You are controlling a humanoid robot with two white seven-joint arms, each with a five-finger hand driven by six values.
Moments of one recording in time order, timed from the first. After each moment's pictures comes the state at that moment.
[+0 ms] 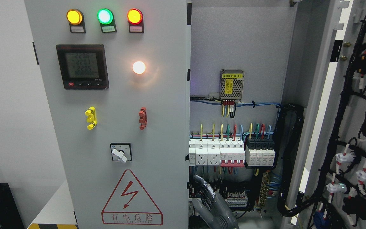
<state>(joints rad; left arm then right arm) 0.01 -0.04 0.14 0.08 -0.10 -0.12 -0.16 -0.44 0.03 0.28 -1.30 -0.21 -0.17 0.24</state>
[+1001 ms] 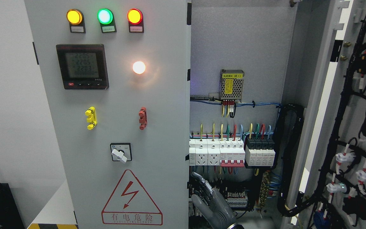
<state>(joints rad) 0.00 -0.04 0.14 0.08 -0.10 -0.11 -0.16 -0.48 0.01 0.31 -1.27 -0.26 -0.17 0.25</state>
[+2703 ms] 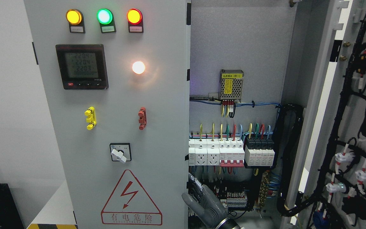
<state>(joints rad) 0.00 -0.04 0.14 0.08 -0.09 -0.11 -0.16 -0.54 0.02 0.35 -1.22 -0.30 -0.15 0.32</state>
